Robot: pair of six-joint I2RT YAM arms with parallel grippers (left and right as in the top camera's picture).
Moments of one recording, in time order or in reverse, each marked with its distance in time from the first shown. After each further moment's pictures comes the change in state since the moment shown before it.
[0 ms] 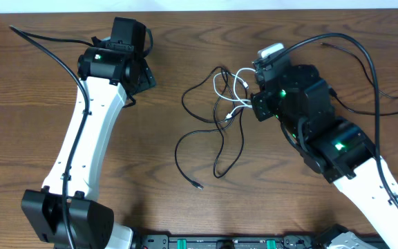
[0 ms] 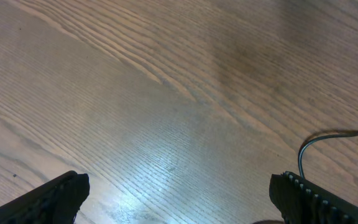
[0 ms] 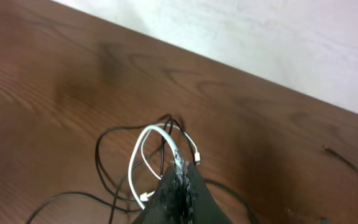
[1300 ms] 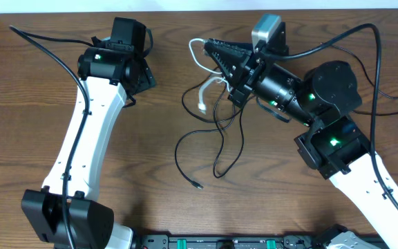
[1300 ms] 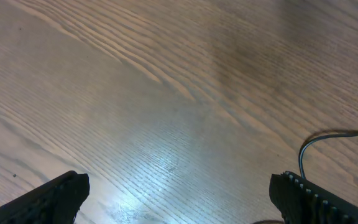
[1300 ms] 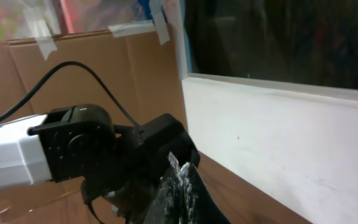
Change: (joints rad) left arm 0.000 0.000 0.000 0.000 0.000 0.000; right arm 0.000 0.036 0.000 0.731 -0.615 0.212
